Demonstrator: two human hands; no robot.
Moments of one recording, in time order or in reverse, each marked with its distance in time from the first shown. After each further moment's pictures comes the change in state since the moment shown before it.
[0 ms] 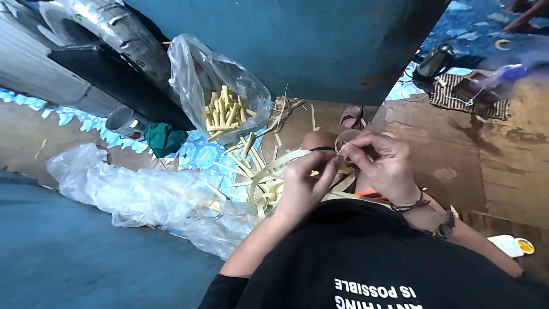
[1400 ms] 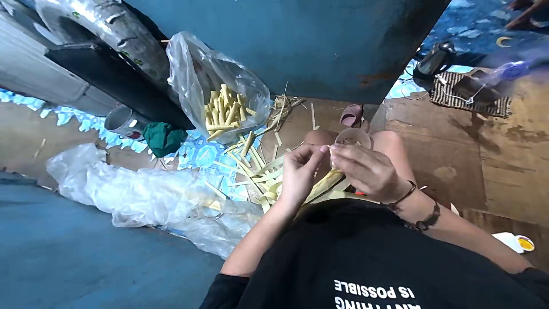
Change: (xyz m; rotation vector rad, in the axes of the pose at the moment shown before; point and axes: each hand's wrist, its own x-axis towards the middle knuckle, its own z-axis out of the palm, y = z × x) left_hand 0.000 -0.018 0.001 -0.399 0.059 -0.537; right_hand -0.013 0.033 0.001 -0.466 -0.189 -0.576
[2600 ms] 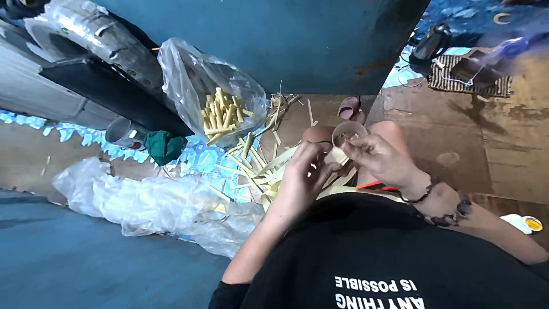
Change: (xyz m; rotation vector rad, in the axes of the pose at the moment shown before) left_hand -0.010 0.019 -0.007 0.511 -0.247 0.370; right_hand 0.023 -0.012 -0.029 0.975 -0.153 0.951
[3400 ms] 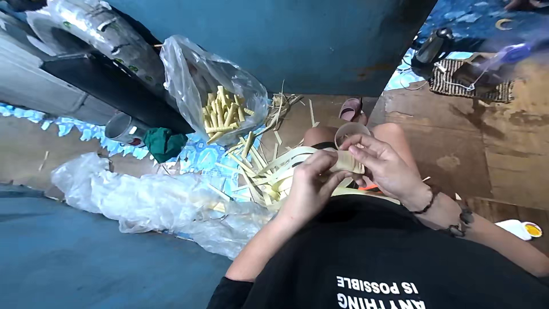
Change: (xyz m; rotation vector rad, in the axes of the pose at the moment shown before) left_hand -0.007 -0.004 0.014 -0.122 0.047 0.025; right_hand -0.012 0.010 0.010 0.033 0.167 0.087
